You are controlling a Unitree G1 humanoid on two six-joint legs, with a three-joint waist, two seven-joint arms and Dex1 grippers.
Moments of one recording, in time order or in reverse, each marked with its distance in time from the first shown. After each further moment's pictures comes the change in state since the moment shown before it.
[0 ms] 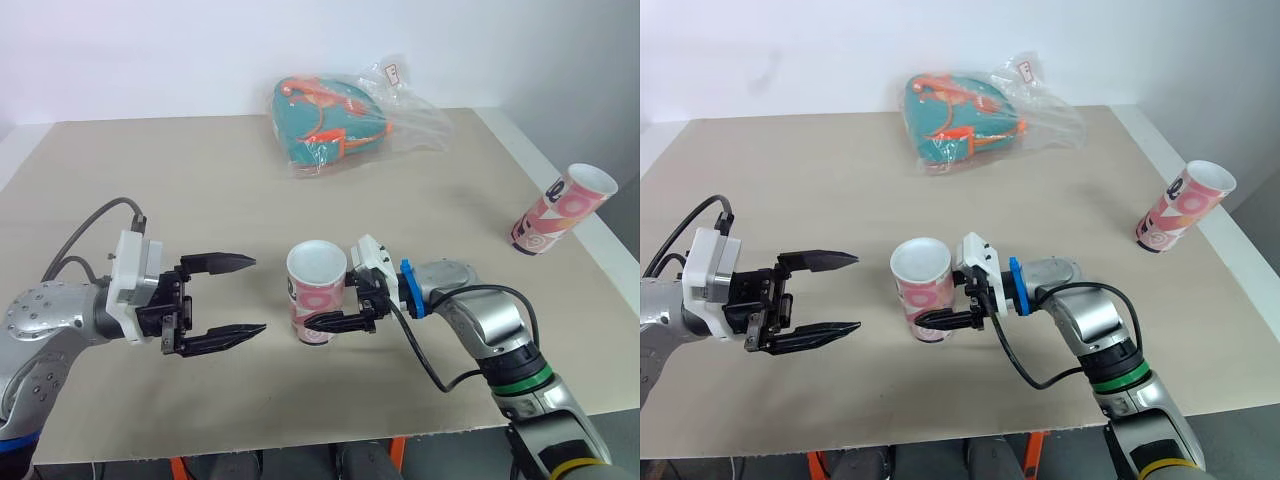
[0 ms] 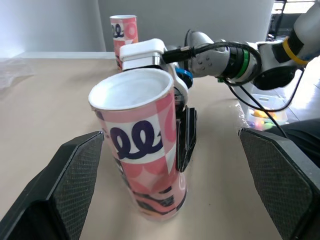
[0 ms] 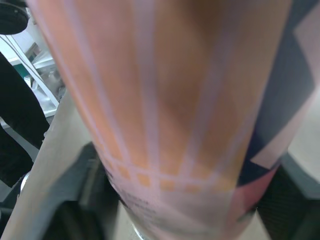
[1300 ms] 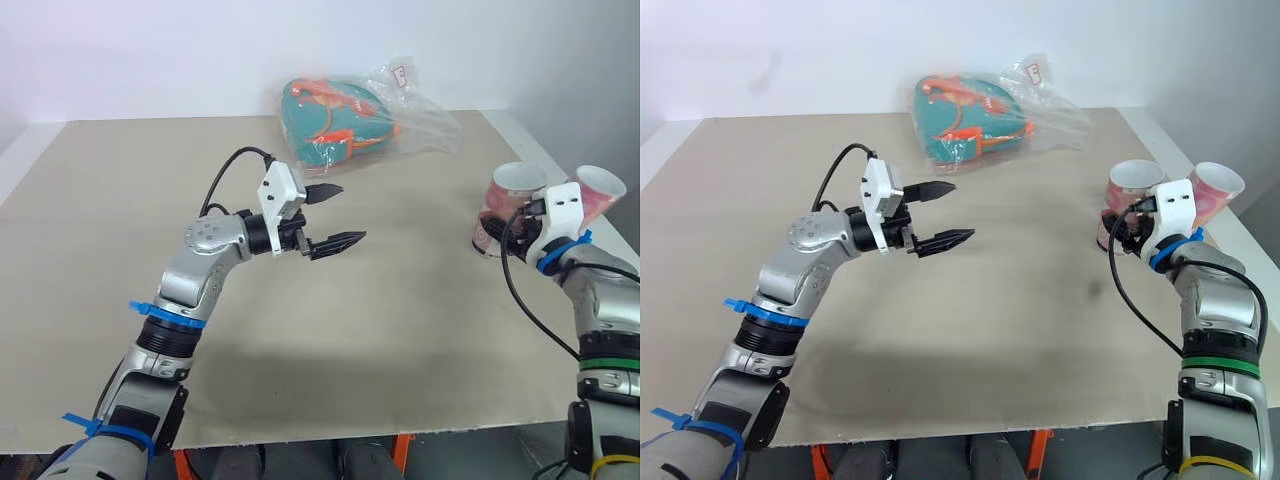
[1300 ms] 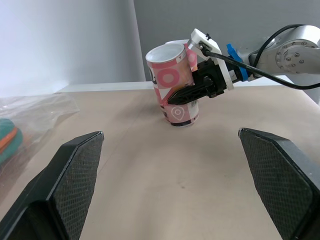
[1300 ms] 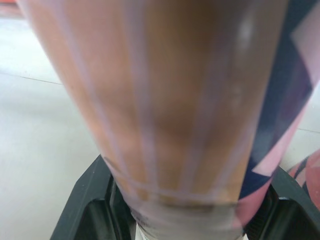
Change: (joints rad) left arm -0.622 -0.507 -0.409 0.625 0.474 -0.200 0.163; right arm -0.032 -0.223 -0.532 0.550 -0.189 -0.166 -0.646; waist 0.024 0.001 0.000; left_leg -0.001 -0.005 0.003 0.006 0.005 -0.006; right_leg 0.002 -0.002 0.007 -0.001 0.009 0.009
